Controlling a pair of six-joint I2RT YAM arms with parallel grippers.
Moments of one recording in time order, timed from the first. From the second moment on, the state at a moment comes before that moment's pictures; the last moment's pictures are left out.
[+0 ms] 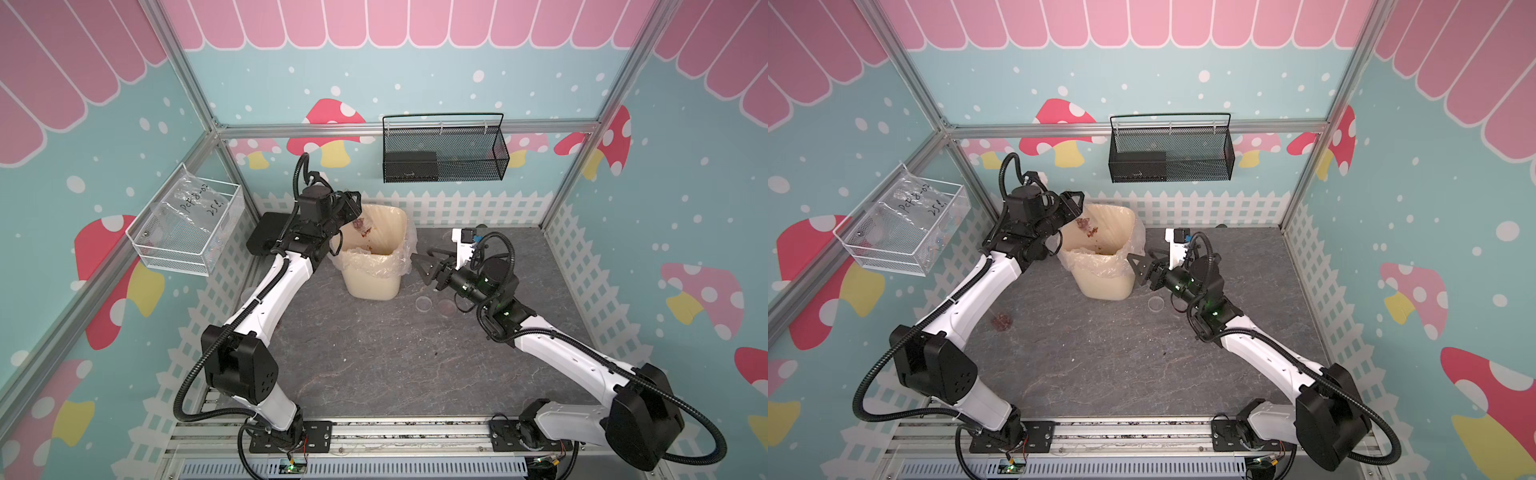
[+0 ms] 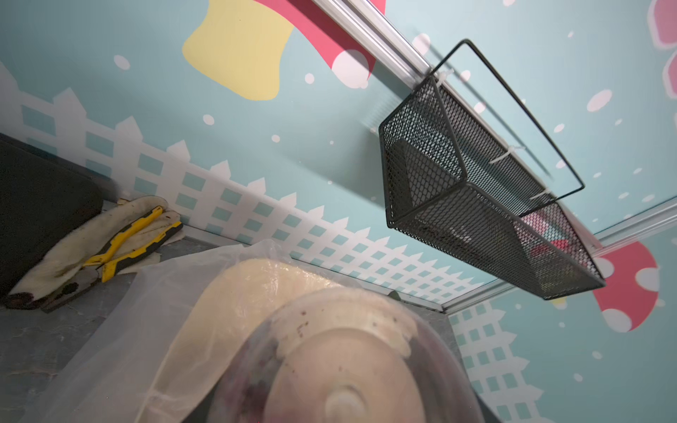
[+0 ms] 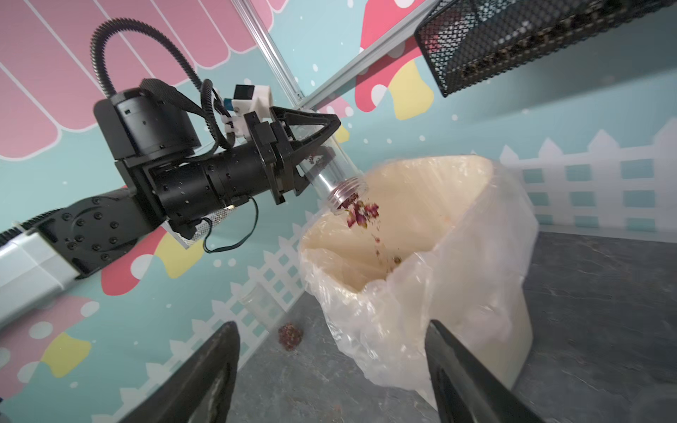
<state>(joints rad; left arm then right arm) -0.28 1.64 1.58 -0.17 -0.02 -0.59 0.59 1.22 0.83 0.43 -0.22 0.51</state>
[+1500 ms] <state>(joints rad) -0.36 1.71 1.76 -0.39 -0.16 -0.41 0.59 1.11 0.71 0.18 0.05 0.24</state>
